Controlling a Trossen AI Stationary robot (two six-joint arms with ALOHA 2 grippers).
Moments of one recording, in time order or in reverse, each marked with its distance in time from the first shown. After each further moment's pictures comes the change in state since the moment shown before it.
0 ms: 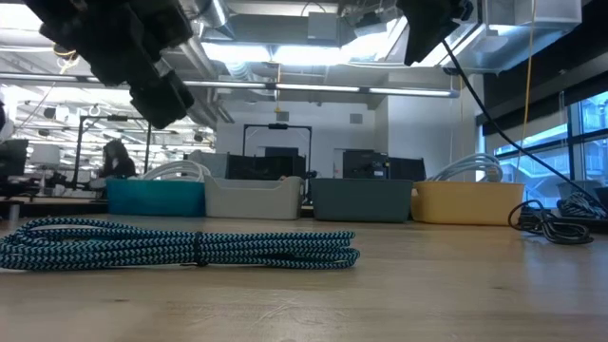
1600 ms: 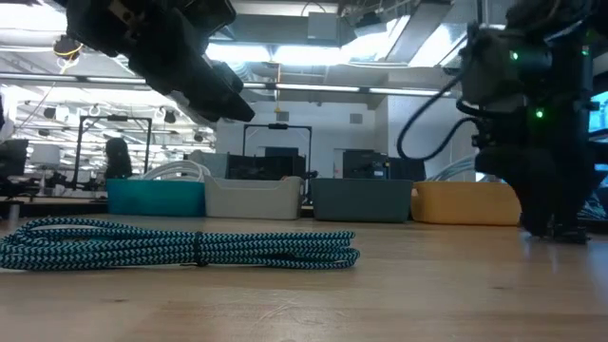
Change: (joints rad) left arm -0.087 0.308 0.127 0.238 -0.179 0.188; right arm 0.135 -0.005 -0.837 0.437 -0.565 0.895
